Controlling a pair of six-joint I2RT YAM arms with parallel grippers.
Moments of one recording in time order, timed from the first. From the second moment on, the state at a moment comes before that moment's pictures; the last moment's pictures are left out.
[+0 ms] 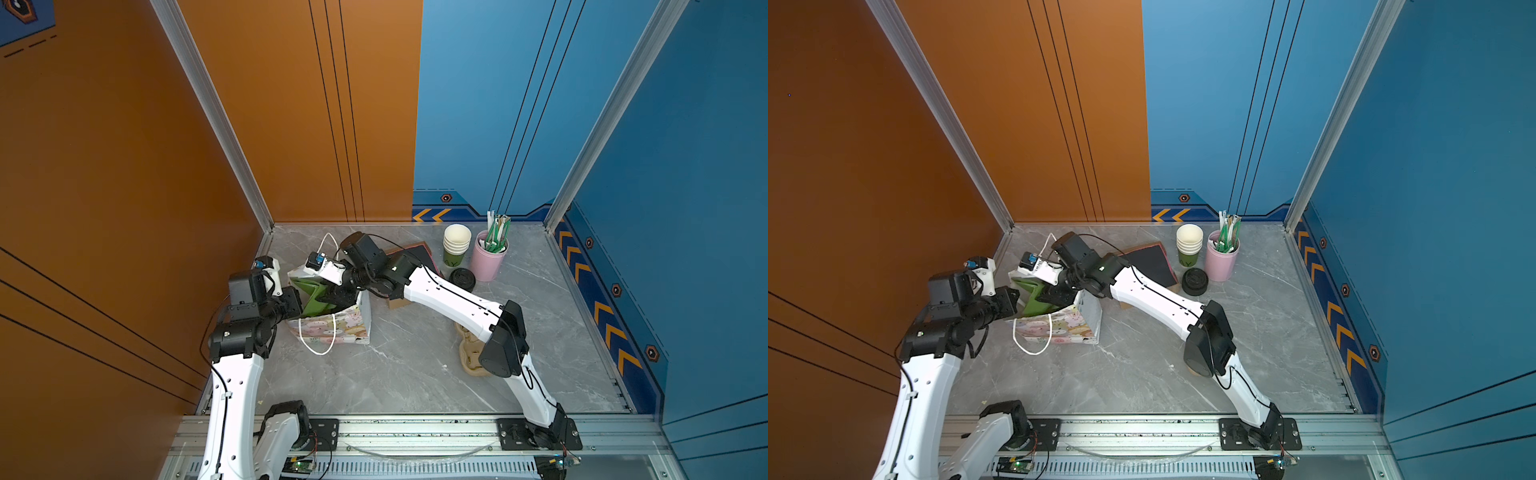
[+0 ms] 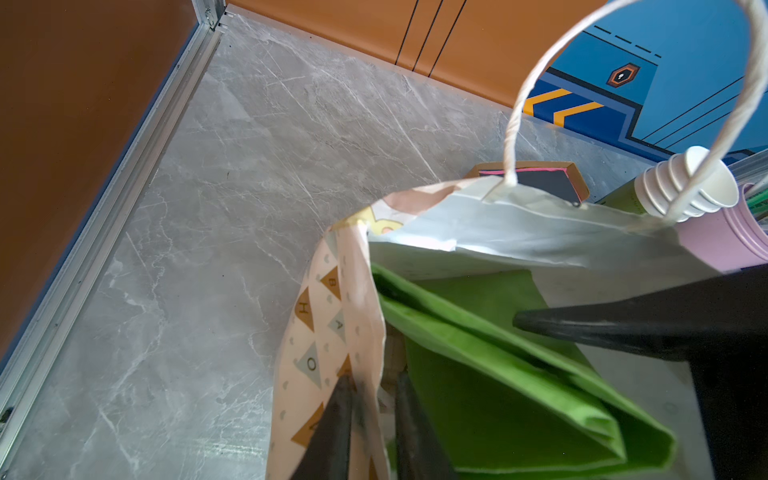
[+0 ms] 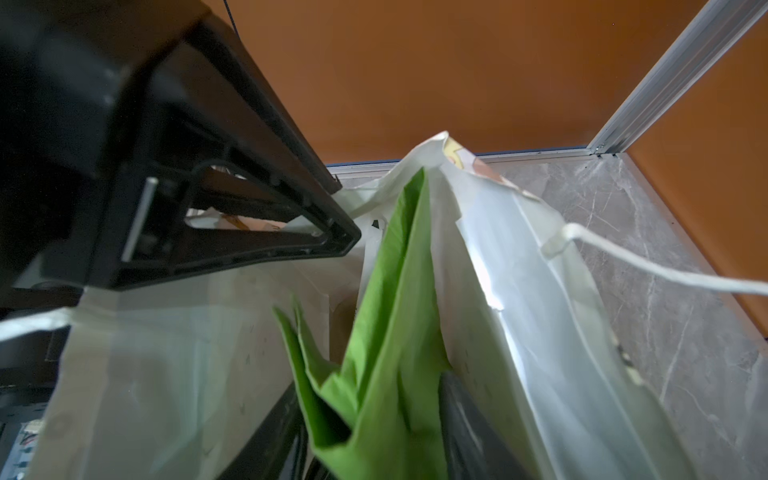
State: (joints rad) left arm 0.17 0.86 1.00 -0.84 0.20 -0.18; right arm 0.99 2.22 2.27 -0.66 -0.39 -0.29
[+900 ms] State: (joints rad) left arm 0.17 0.85 1.22 -0.88 0.20 -0.20; right arm 0.96 1.73 1.99 -0.53 -0.22 -0.17
